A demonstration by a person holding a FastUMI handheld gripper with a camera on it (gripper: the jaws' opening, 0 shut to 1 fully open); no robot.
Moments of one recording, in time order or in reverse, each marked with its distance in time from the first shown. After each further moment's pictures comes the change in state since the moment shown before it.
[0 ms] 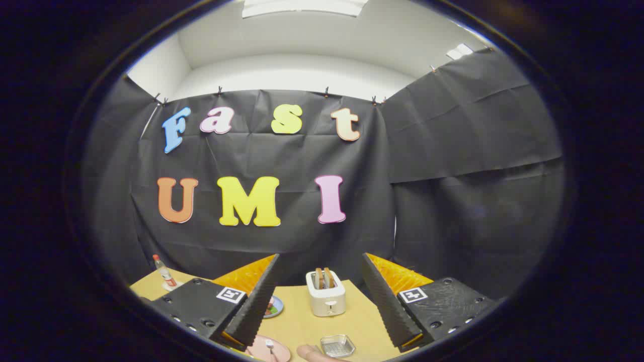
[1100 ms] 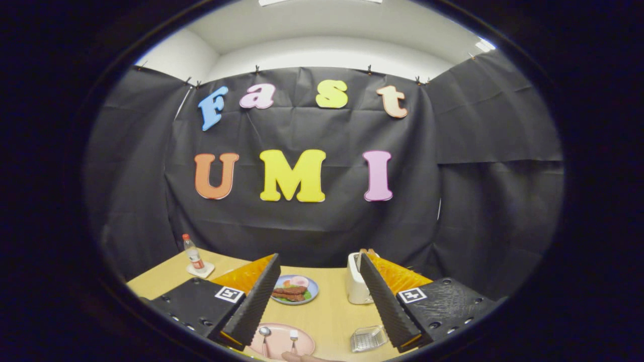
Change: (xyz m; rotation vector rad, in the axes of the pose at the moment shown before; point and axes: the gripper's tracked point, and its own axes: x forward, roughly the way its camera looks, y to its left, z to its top) arm 0.026 0.080 -0.089 -0.064 0.165 0.234
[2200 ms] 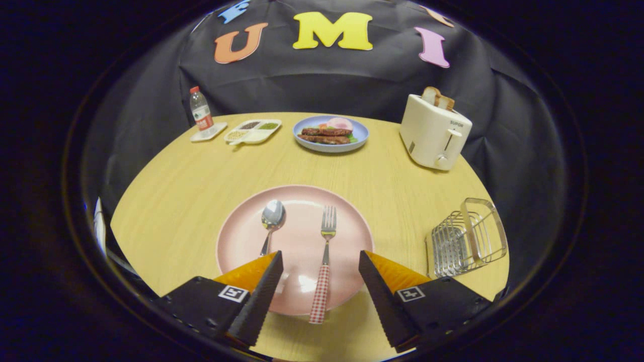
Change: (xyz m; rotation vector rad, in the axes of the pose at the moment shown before) arm 0.016 0.062 -0.337 -0.102 0.743 0.123
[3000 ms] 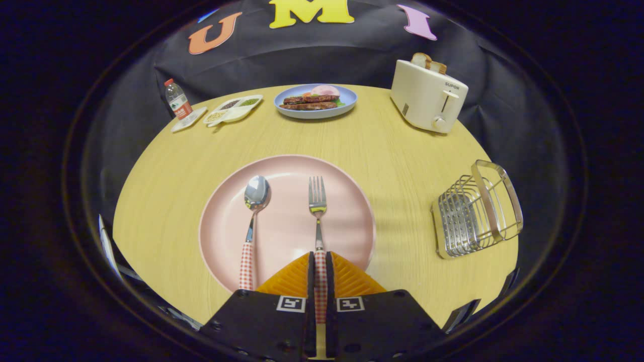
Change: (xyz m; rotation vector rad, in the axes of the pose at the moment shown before) arm 0.005 -0.003 -0.024 0.103 0.166 0.008
